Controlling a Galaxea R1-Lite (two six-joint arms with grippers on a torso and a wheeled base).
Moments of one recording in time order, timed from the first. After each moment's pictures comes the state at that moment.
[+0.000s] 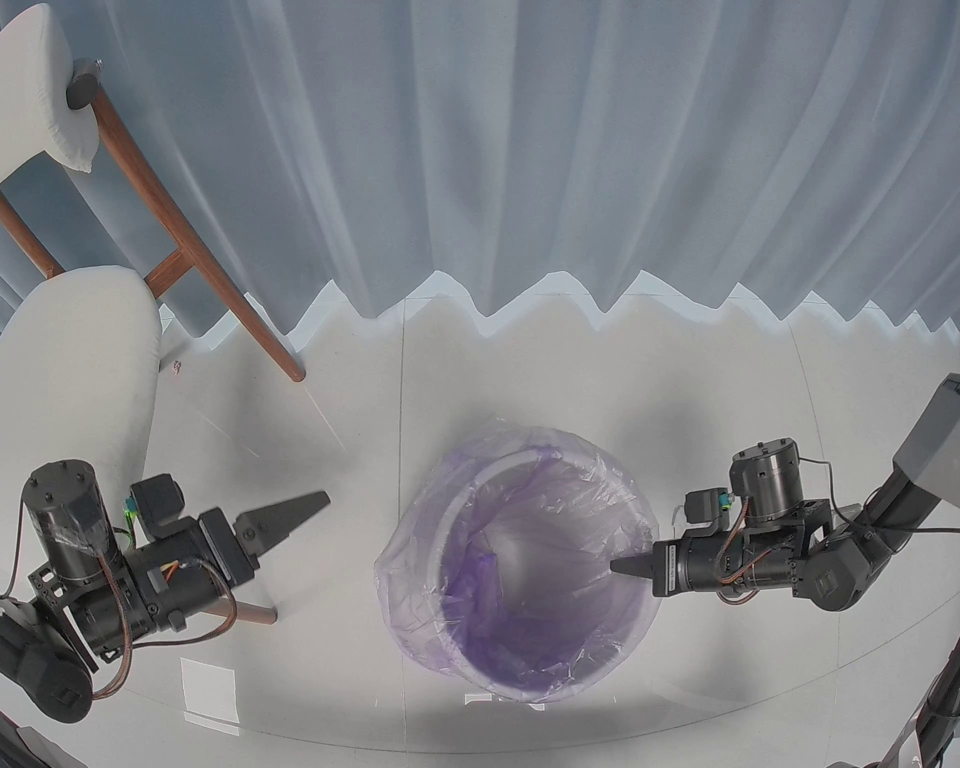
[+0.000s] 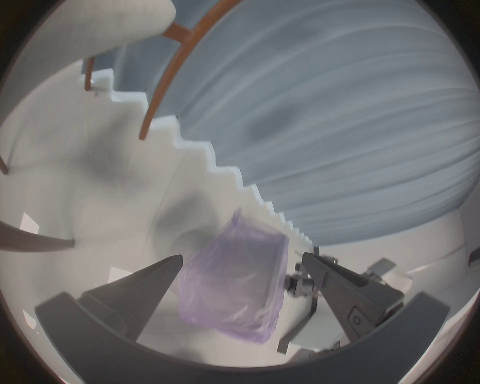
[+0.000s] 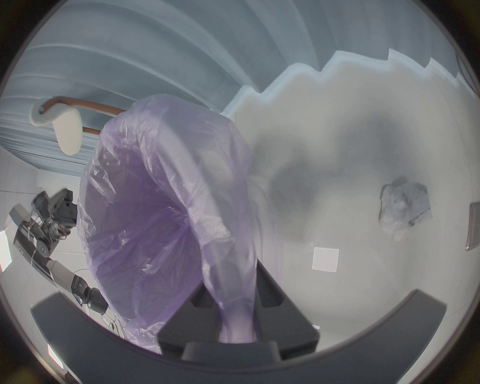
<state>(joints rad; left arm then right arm) -0.31 1.53 -0.20 -1.15 -0.34 -0.76 0.42 1.99 -0.64 -0.66 0.40 0.31</state>
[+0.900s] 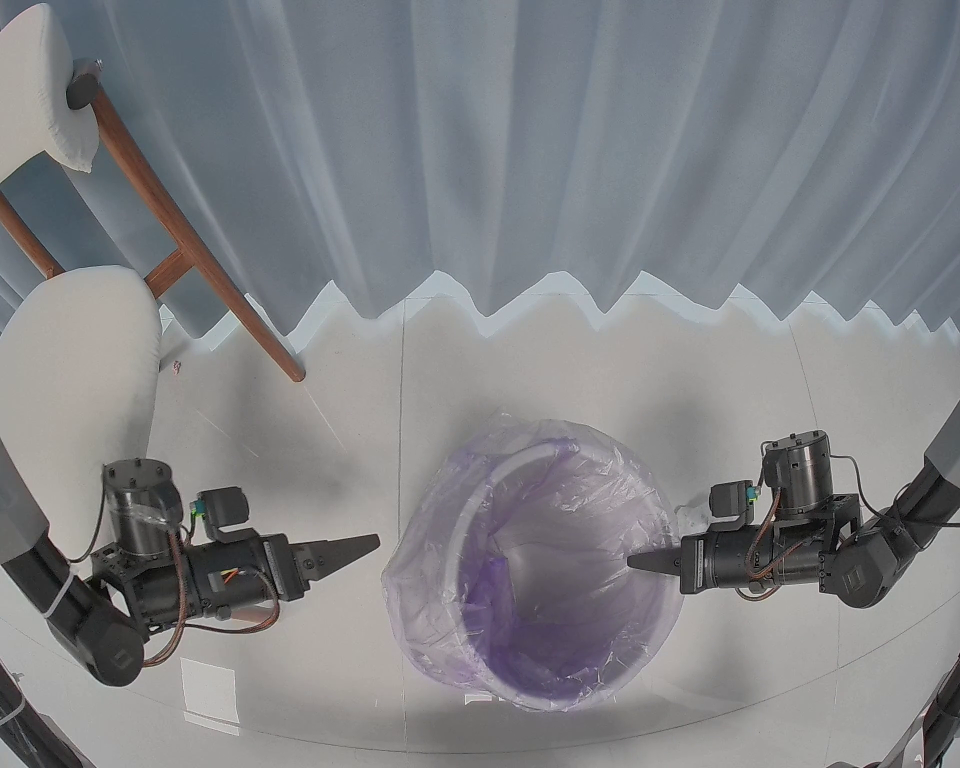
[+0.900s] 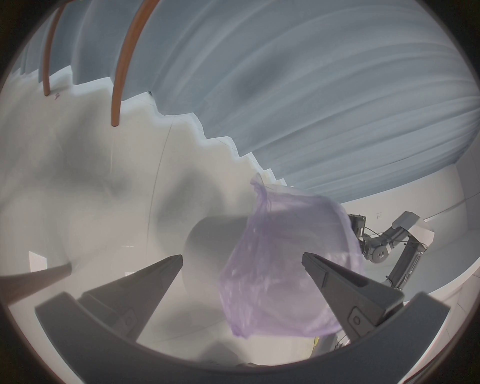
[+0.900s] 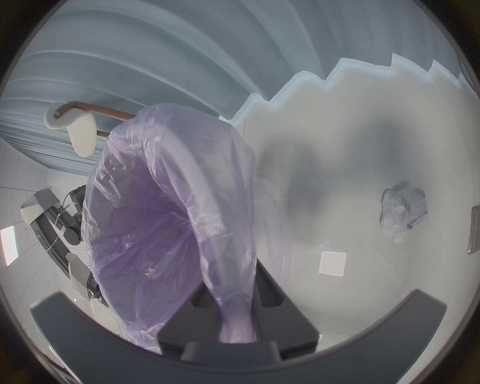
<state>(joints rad) -0.26 1.81 -0.29 -1.18 -0.54 -0.49 0.37 1.91 -0.59 -0.67 0.50 0.28</state>
